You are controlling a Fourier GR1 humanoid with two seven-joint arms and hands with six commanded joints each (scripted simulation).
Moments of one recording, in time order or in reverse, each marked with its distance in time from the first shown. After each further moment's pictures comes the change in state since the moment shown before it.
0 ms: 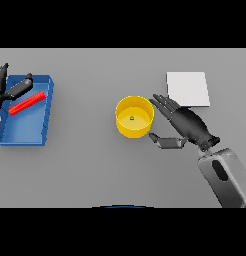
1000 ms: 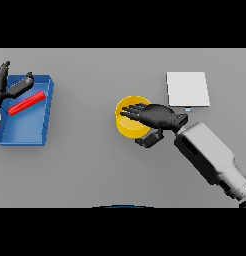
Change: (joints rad) left arm -0.018 -0.008 -0.003 0.023 -0.001 -0.023 -0.029; right arm -0.353 0.034 0.236 0.368 0.139 0.226 -0.119
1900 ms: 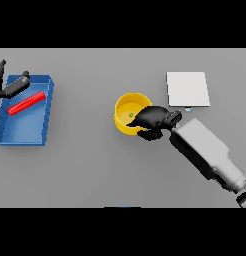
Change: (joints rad) left arm 0.011 0.030 0.010 -0.029 0.009 0.002 0.006; right arm -0.076 0.007 0.075 0.080 0.037 0.114 0.019
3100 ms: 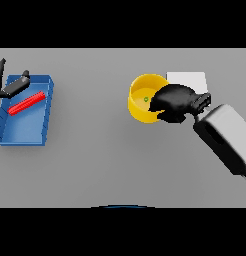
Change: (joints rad) left arm 0.007 0.020 0.000 -0.032 -0.005 0.009 0.002; right arm -0.018 -0.204 -0.128 -0.324 -0.135 0.152 0.120
